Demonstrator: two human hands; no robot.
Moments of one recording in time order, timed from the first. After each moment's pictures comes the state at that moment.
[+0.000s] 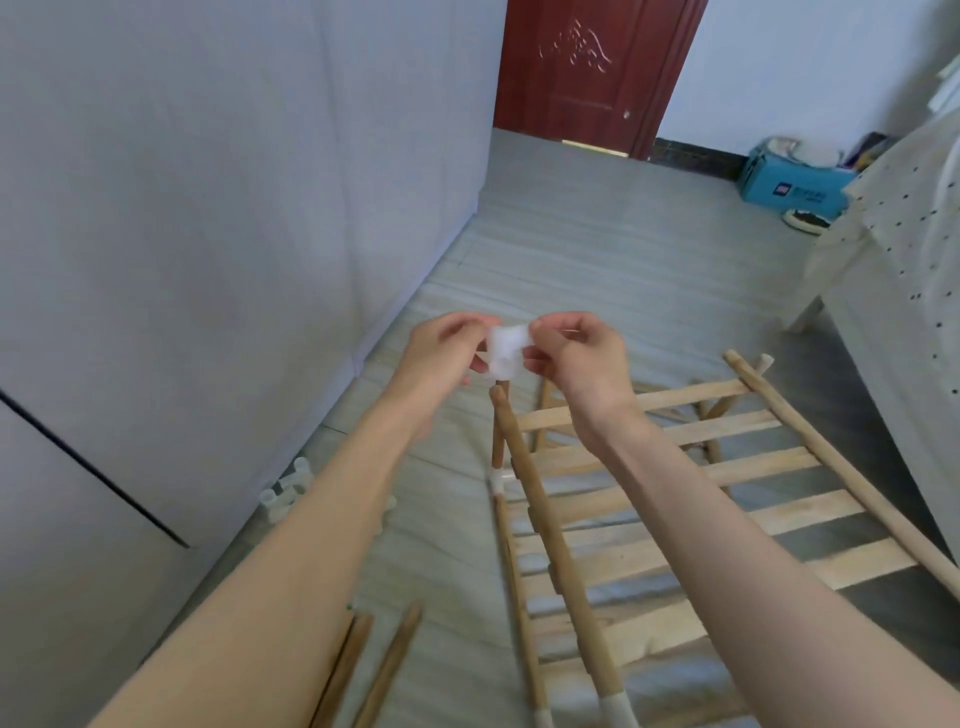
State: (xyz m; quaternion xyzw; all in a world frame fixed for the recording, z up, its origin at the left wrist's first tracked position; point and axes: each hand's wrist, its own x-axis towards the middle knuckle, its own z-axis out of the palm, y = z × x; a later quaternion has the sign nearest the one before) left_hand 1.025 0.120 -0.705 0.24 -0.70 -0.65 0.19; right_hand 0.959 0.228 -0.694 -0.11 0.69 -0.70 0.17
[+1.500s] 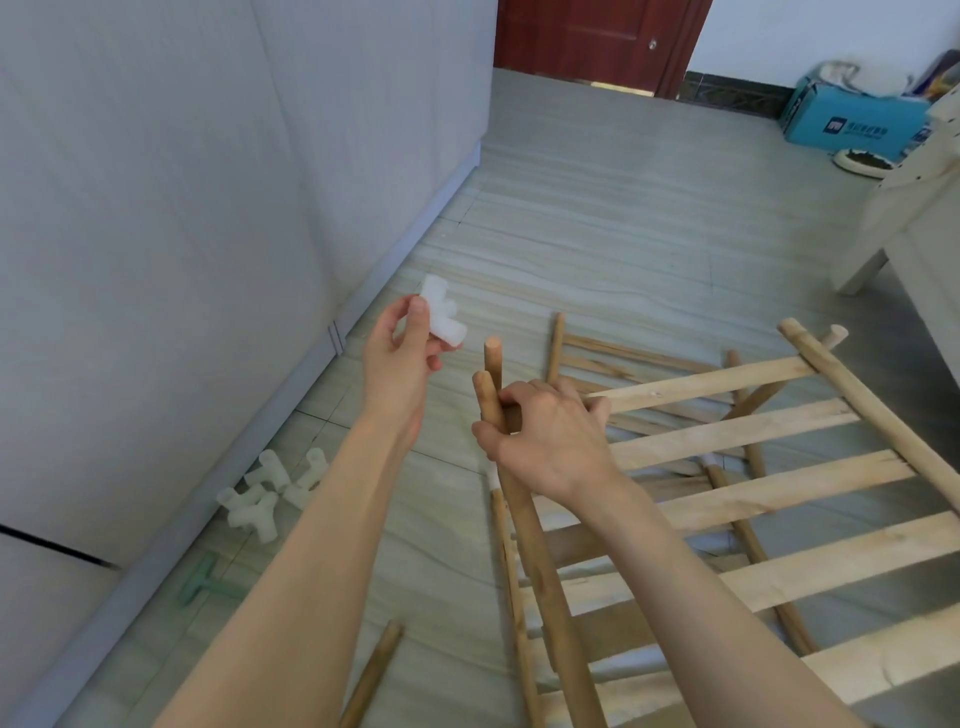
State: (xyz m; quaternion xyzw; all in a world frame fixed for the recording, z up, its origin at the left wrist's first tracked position) left_hand 0.966 0.102 -0.802 0.28 -0.53 -0.73 0.32; right_hand 0.932 0.237 -0.792 -0.35 0.92 -0.19 0.07
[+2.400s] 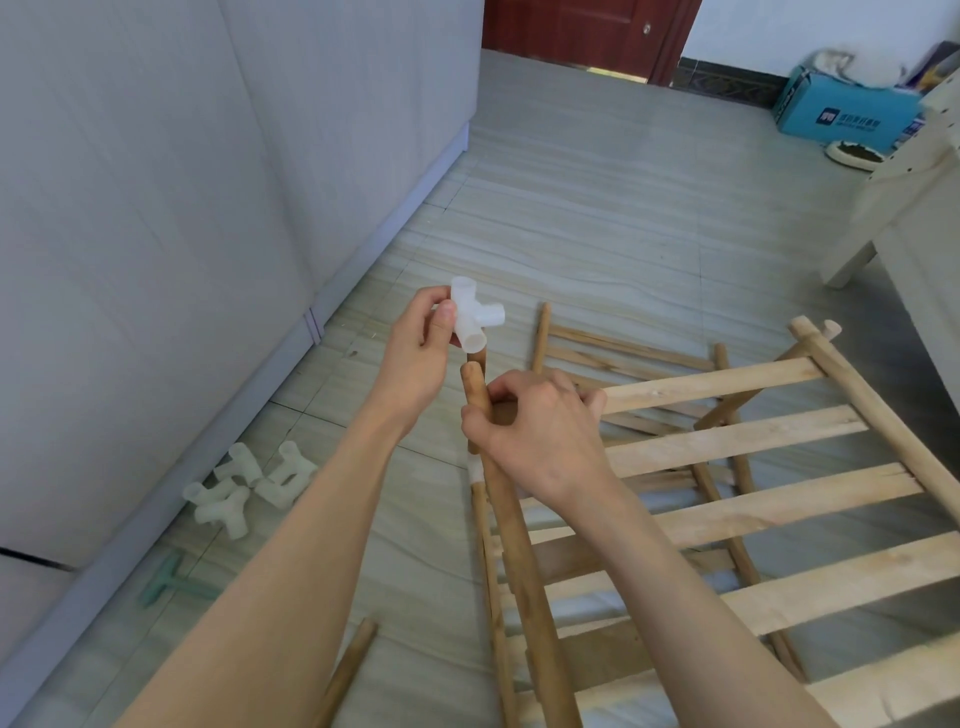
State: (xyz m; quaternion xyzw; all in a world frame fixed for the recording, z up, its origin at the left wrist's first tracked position) left_hand 0.941 0.106 -0.824 0.20 -0.74 -0.58 0.28; right_hand 0.926 0.247 -0.794 -0.34 0.90 -0.26 0.03
